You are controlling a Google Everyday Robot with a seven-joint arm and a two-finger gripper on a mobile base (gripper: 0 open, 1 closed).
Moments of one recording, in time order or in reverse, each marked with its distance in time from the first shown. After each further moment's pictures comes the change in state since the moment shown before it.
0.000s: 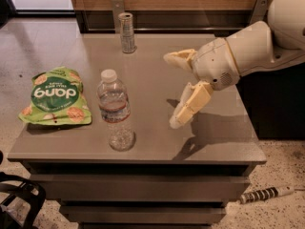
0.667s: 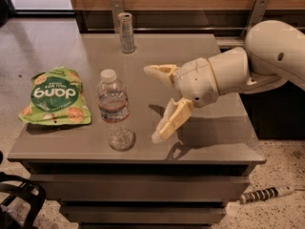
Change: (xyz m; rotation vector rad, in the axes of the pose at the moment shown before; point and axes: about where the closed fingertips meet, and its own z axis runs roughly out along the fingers) arm -0.014 0.023 0.046 -0.073 -0.187 -0.042
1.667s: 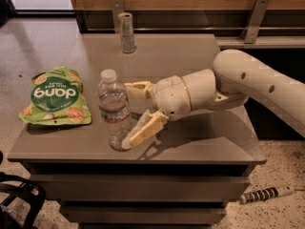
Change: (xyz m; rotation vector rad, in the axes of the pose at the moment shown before) arm -0.003 0.013 0.062 -0.111 -0.195 0.013
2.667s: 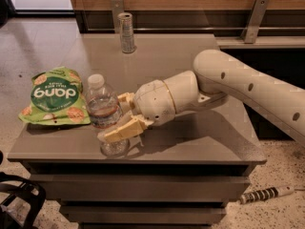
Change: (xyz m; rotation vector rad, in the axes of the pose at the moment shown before) arm -0.006 0.016 0.036 -0.109 -0.002 0.016
